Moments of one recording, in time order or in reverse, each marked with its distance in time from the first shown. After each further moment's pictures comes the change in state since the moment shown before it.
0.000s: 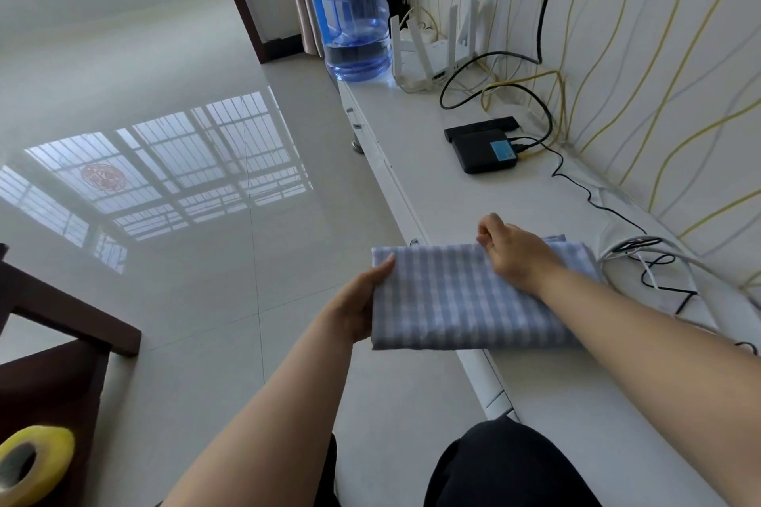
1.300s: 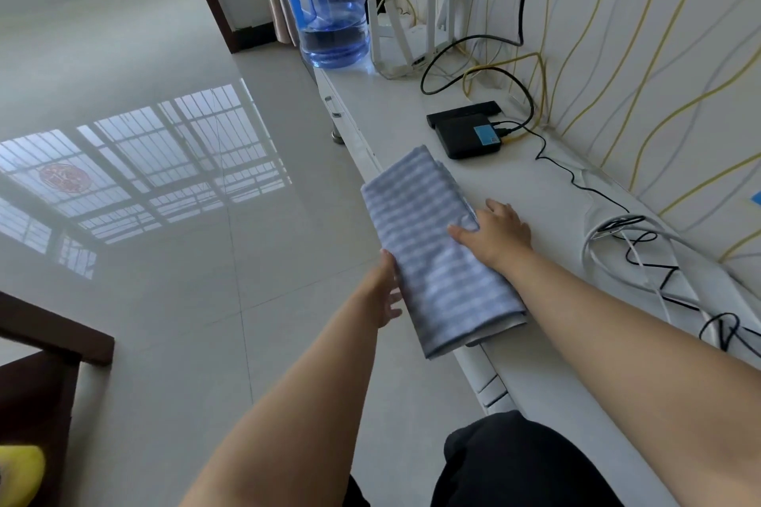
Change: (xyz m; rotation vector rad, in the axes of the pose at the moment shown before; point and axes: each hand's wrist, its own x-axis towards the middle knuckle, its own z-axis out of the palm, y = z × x) left_hand 0.053 -0.019 0.027 0.225 0.212 -0.064; right_hand 0.019 -0.013 0.020 0.032 -0.049 0.456
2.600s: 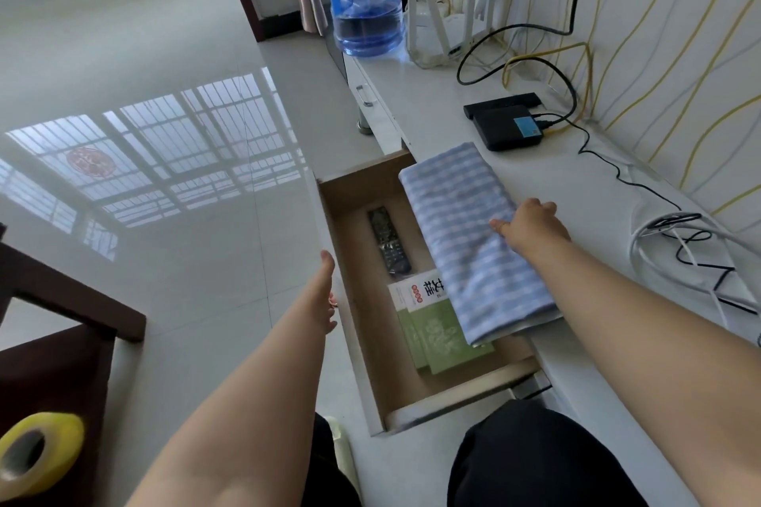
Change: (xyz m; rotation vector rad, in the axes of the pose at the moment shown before) left_hand -0.001 -0.024 -0.146 -0.064 0.428 -0.100; right_hand -0.004 -0.033 0.001 0.073 0.013 0.304
